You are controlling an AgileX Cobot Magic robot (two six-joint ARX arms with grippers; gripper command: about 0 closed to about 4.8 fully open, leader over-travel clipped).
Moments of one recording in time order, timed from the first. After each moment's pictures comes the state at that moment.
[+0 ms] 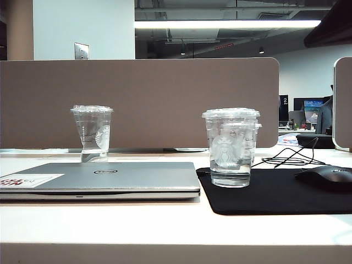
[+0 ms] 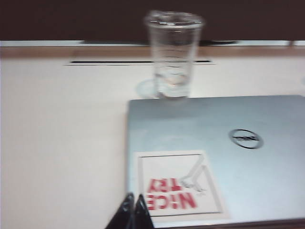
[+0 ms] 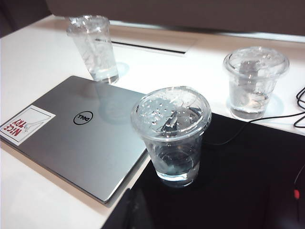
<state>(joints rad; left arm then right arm) -0.15 0.00 0.00 -0.11 -0.06 -0.01 0.35 0.57 0.43 -0.10 -0.18 0.08</state>
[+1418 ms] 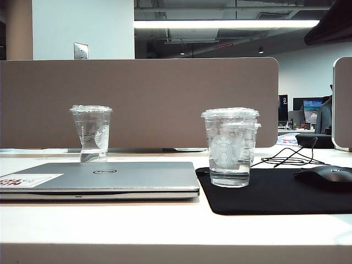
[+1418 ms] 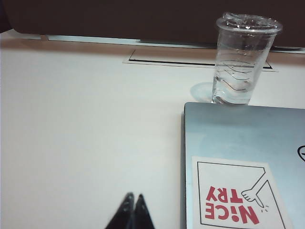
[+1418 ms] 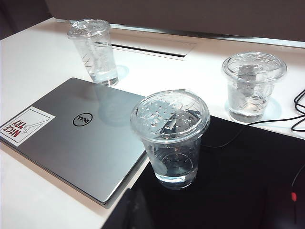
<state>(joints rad) 0.04 0.00 0.00 -0.11 -0.06 -0.01 0.35 0.57 0.43 -0.10 -0.18 0.07</state>
